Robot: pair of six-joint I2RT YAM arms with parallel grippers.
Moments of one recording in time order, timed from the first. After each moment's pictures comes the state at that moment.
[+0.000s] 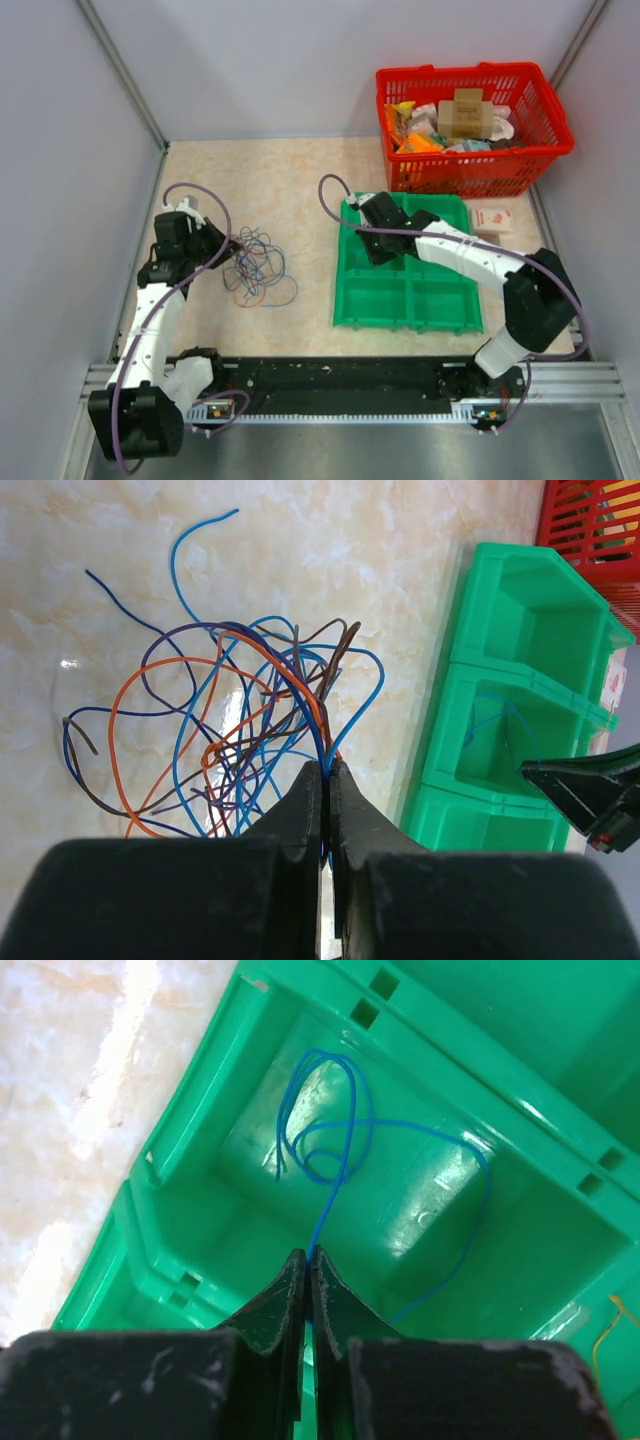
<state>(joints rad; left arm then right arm) 0.08 0.95 0.74 -0.46 0.38 -0.58 0.71 1.54 1.11 -0.56 0.05 0.18</state>
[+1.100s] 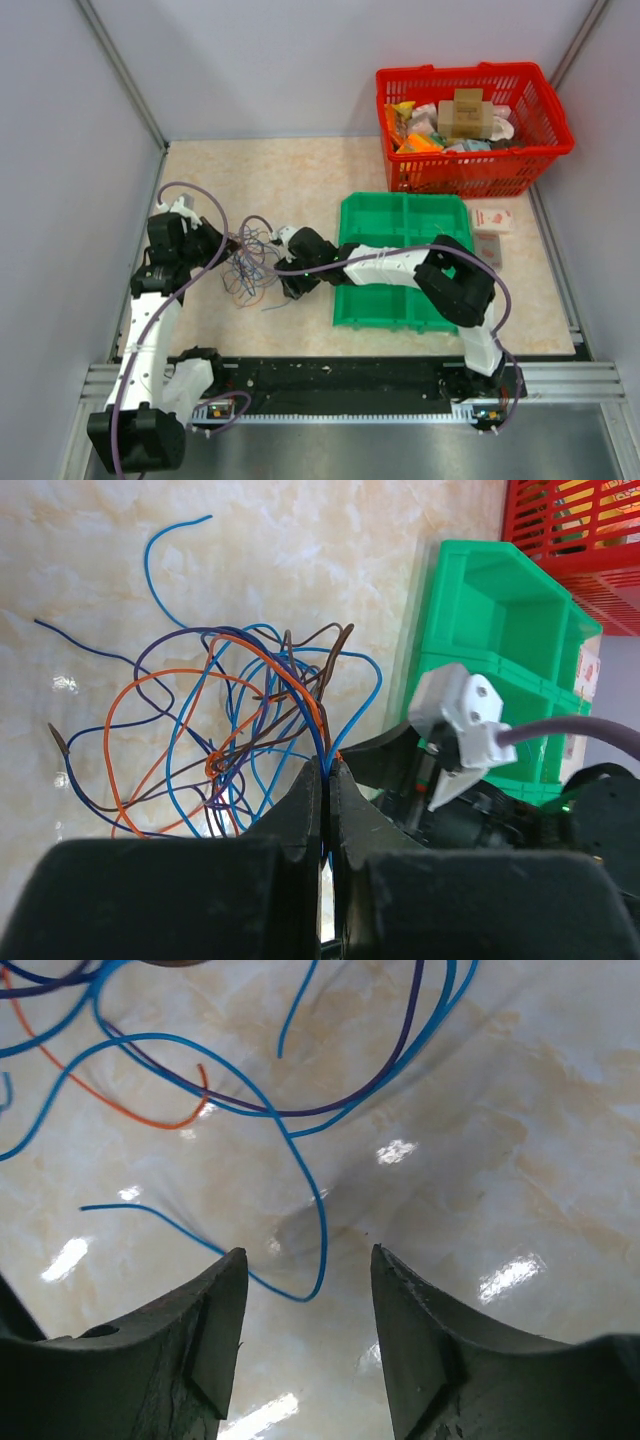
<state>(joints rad) 0.08 0.87 0.78 -0.54 0.40 -0.58 1.02 1.97 1.29 -0.12 -0.13 0.26</state>
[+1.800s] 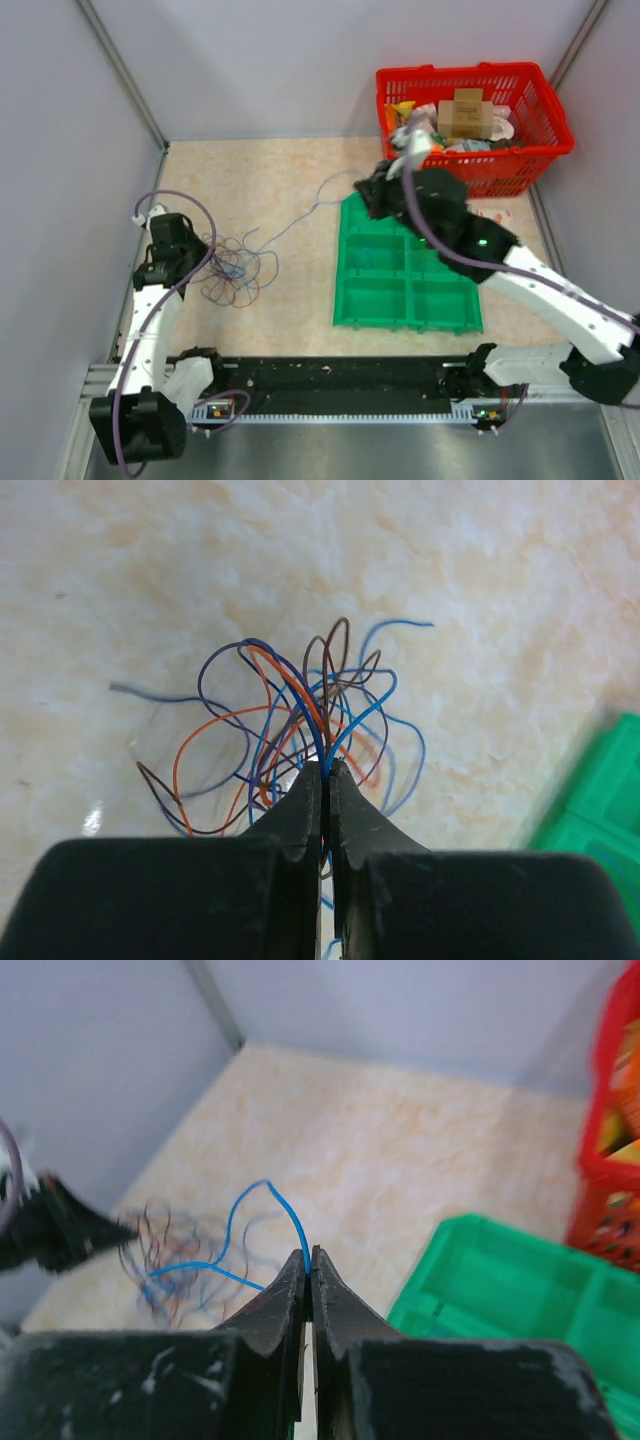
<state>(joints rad) 0.10 0.94 0.76 -0.54 -0.02 -0.66 0.95 1.23 1.32 -0.31 0.31 0.30</state>
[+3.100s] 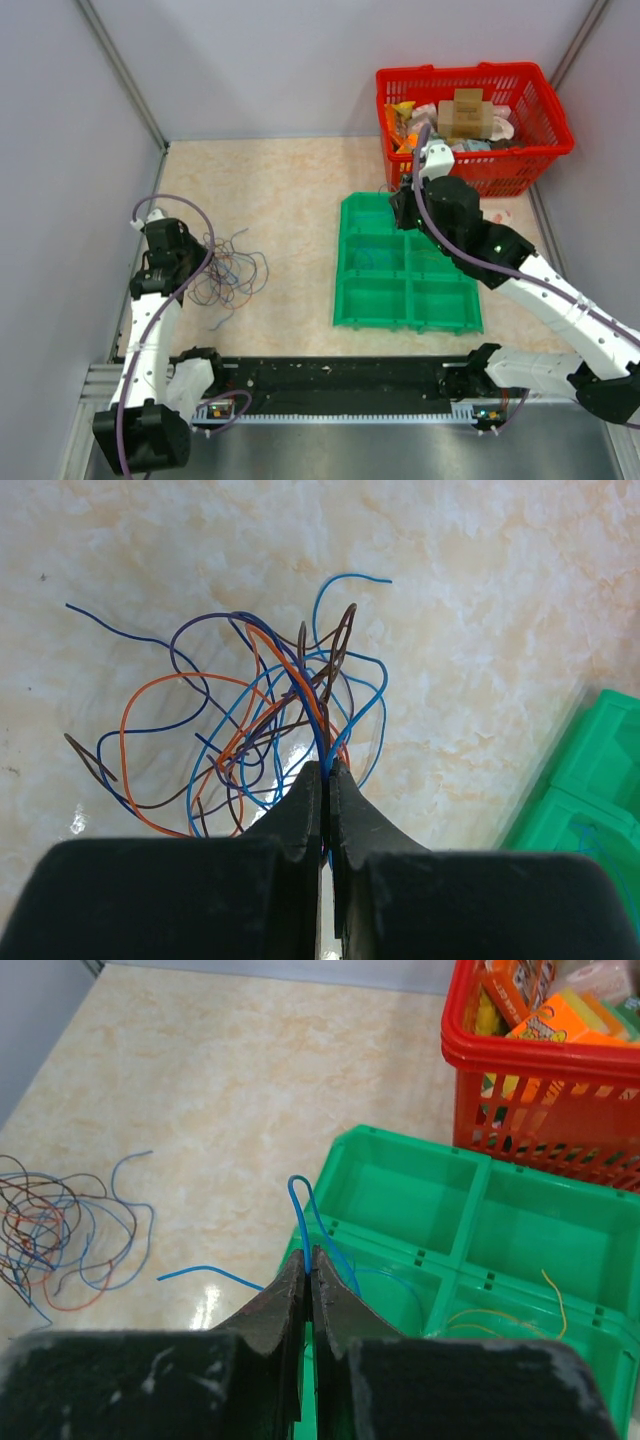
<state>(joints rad) 0.13 0.87 0.75 -0.58 0.01 -0.65 0.81 1.09 1.27 -0.48 0.39 0.30</state>
